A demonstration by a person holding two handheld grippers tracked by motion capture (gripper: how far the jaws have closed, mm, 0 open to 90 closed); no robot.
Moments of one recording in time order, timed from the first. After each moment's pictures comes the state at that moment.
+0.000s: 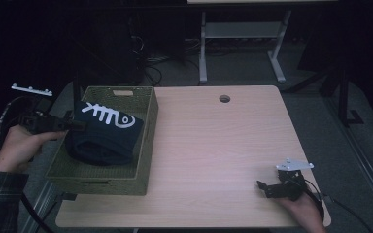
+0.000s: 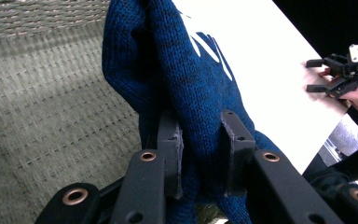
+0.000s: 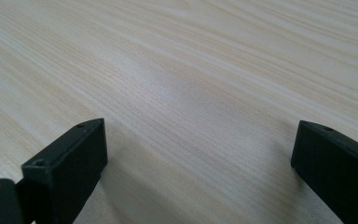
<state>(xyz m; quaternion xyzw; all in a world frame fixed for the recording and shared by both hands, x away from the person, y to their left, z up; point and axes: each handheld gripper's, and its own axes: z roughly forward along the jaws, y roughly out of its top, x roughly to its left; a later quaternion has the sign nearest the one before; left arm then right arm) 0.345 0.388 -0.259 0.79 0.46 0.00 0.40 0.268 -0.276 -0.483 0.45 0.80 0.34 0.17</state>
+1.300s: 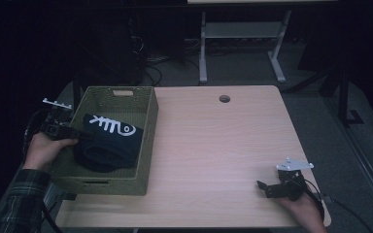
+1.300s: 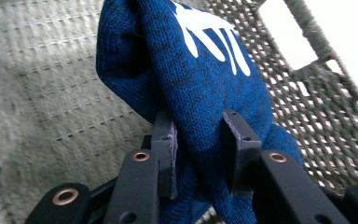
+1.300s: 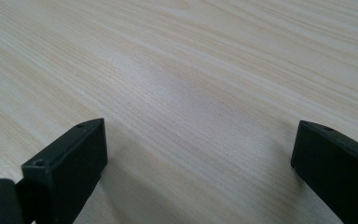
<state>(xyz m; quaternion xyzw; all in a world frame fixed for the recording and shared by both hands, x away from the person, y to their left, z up) 0.384 0.399 -0.337 0.80 0.51 0.02 0.32 0.268 -0.276 -0.483 0.45 0.80 0.34 0.17</state>
